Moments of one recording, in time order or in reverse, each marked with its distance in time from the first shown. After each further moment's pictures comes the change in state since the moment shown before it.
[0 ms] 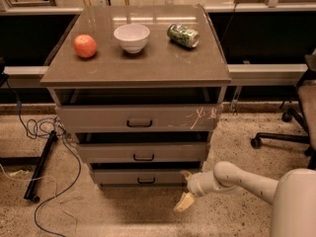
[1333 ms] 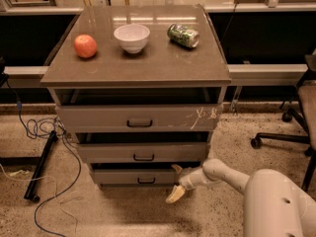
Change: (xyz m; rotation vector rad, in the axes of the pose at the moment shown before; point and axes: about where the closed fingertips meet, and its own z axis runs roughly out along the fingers) arm 0.007 -0.055 0.066 0.011 -0.057 -0.075
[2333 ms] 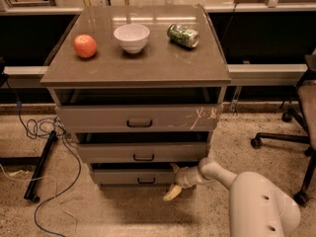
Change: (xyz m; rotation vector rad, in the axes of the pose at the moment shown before) arm 0.017 -0.028 0.037 0.014 -0.008 -0.017
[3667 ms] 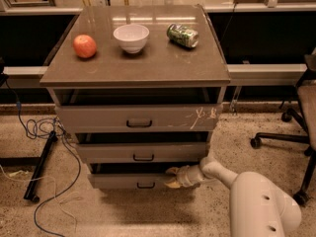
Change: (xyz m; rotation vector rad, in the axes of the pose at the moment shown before) arm 0.000 0.000 0.000 0.000 0.000 0.000
